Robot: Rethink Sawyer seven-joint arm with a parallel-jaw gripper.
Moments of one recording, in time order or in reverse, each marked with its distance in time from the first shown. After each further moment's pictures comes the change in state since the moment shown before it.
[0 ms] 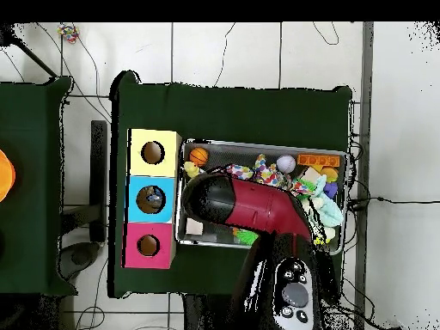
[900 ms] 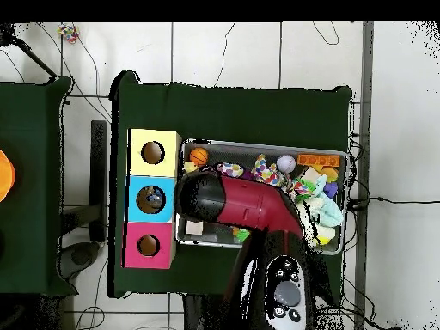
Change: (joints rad) arm 0.008 -0.015 0.029 -0.003 0.000 0.018 0.000
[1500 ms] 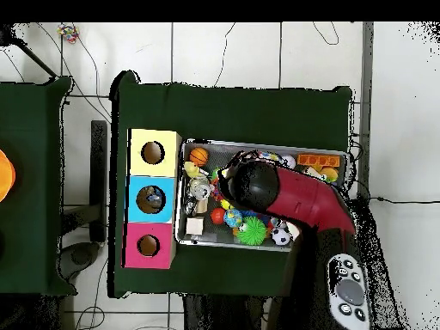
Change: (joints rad) arm -0.169 0.014 0.036 -0.068 -0.019 0.000 0.000
